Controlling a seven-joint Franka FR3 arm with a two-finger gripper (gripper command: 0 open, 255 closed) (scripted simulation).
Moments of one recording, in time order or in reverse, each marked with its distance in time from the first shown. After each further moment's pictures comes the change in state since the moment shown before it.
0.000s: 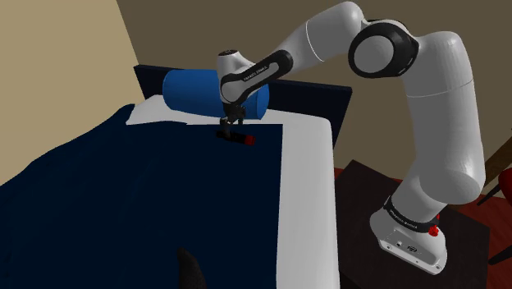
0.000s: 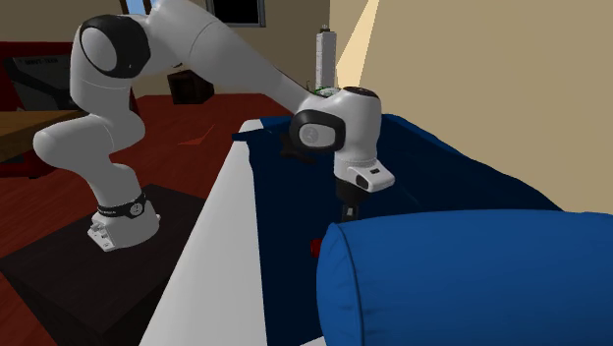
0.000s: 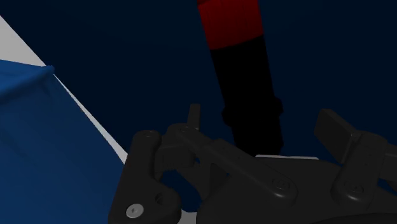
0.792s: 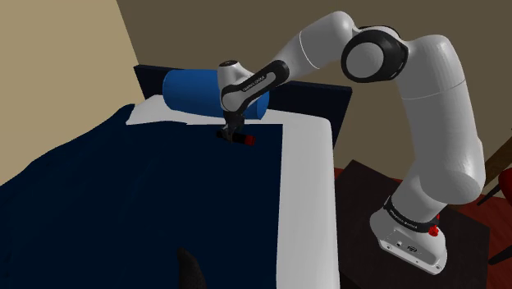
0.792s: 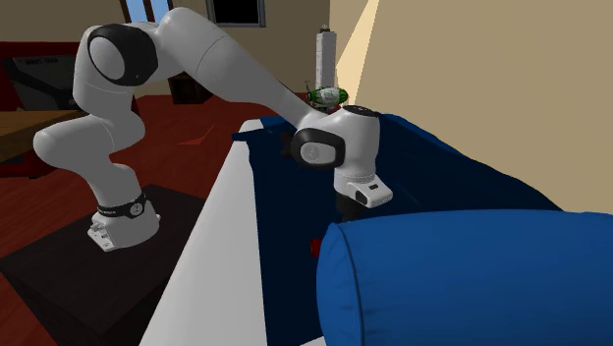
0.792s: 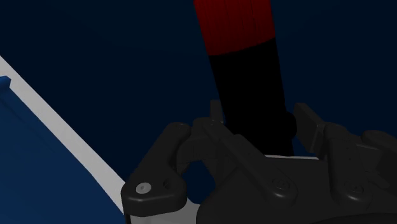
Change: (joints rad) arm 0.003 0.055 -0.004 -0.007 -0.007 0.063 0.004
